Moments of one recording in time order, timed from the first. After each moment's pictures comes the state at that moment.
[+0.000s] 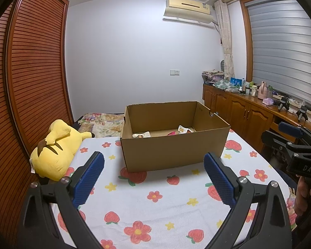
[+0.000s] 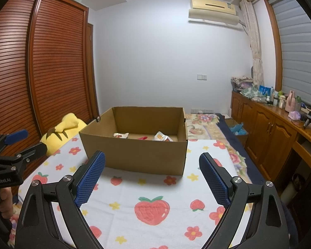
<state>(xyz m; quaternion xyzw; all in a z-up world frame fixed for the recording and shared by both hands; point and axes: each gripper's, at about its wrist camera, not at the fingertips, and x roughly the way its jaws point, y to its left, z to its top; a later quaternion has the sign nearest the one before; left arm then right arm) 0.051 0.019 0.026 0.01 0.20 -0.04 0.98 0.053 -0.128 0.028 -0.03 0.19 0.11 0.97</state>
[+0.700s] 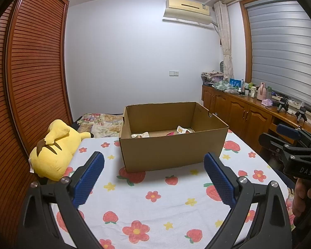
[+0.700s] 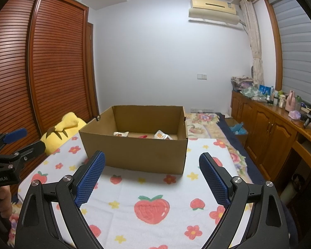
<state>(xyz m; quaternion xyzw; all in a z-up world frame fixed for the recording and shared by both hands) 0.048 0.016 0.027 0.01 0.20 -0.04 0.98 0.052 -0.130 0.025 -0.03 0.19 0.11 0.97</state>
